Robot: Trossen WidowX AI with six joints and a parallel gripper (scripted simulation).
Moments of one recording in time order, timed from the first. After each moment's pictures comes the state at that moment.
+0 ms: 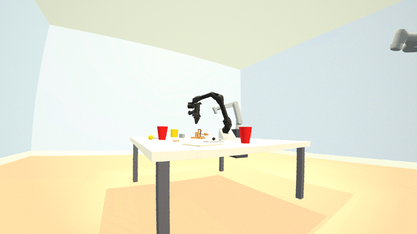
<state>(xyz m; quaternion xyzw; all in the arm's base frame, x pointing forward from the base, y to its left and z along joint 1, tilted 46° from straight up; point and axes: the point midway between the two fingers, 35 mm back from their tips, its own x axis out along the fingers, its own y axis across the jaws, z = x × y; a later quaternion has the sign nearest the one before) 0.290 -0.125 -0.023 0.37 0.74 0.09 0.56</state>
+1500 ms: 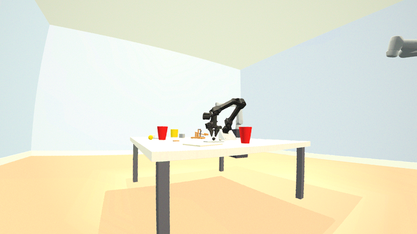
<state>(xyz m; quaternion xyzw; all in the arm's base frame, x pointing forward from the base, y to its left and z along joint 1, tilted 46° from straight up) 0.173 0.095 0.040 0.21 0.67 0.34 0.63</state>
